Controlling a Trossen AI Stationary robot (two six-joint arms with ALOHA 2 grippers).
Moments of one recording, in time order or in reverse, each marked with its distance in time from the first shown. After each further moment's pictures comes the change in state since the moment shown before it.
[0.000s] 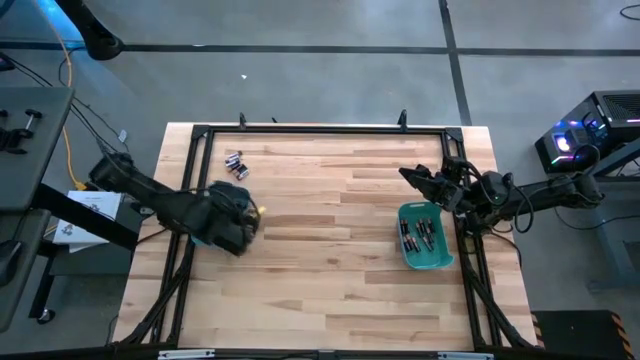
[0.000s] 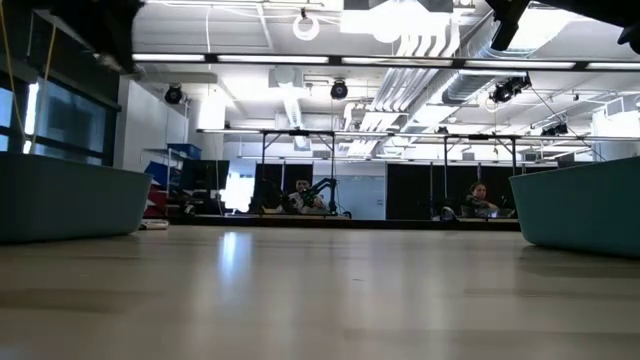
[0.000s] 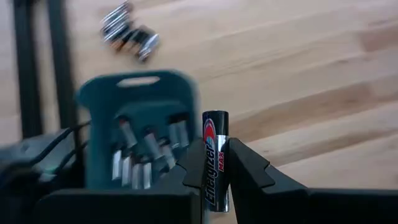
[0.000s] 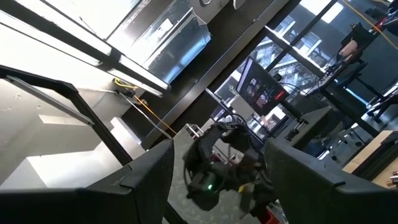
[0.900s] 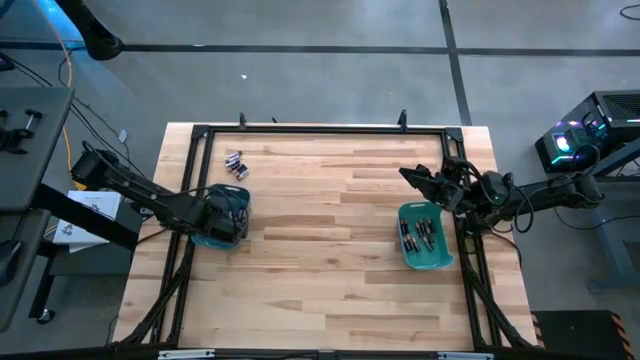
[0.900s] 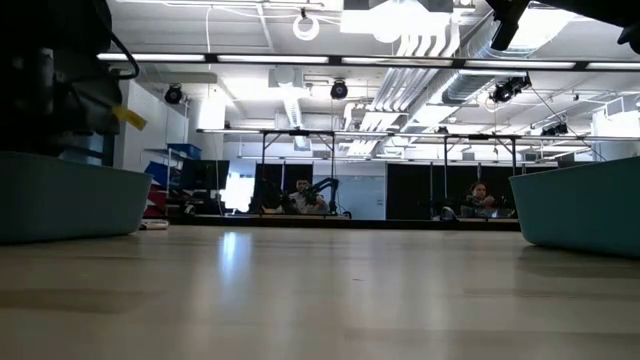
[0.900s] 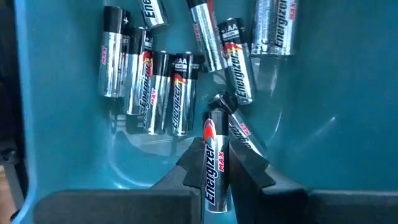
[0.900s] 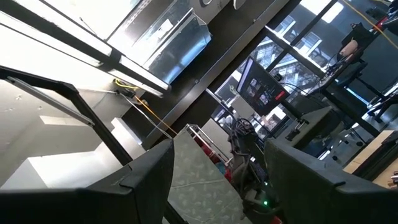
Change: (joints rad) left arm 0.113 -0.278 -0.713 0.574 0.433 -0.061; right arm 0.000 0.000 0.000 0.002 0.000 0.003
